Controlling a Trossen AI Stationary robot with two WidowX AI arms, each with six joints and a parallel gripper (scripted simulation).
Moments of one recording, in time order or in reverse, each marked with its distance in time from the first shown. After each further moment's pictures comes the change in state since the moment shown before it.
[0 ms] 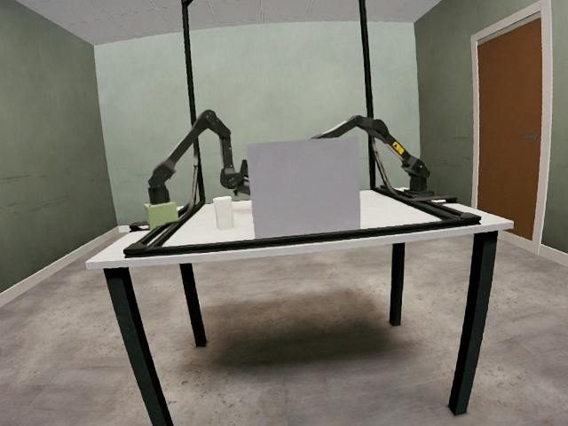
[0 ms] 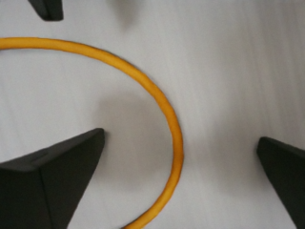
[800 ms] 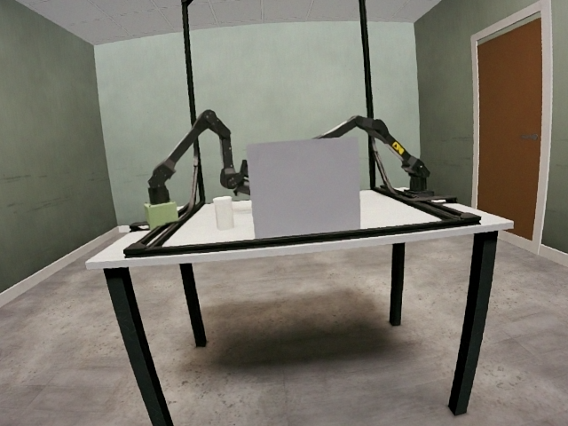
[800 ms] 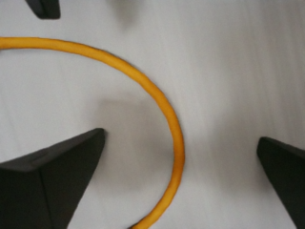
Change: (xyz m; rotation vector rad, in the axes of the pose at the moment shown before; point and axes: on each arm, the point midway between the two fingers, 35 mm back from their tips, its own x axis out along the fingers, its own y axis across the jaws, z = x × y) left arm 0.003 0.000 0.000 0.000 -0.005 0.002; right arm 0.000 0.000 0.000 0.000 0.000 0.000
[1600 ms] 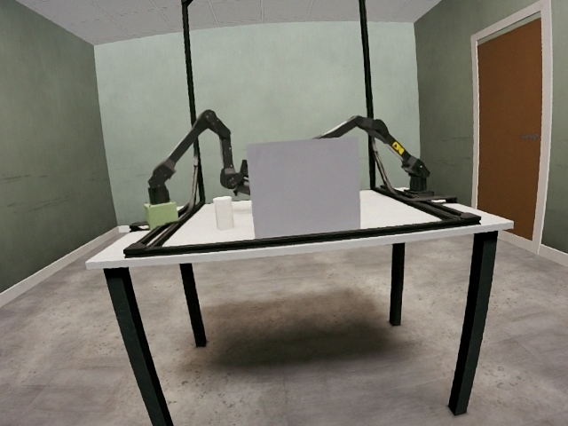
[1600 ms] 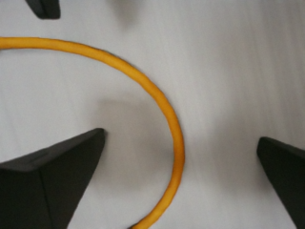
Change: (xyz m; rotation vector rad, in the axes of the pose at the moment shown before) left arm 0.000 0.000 0.000 0.000 0.000 0.000; right arm 0.000 0.000 0.000 0.000 0.000 0.000
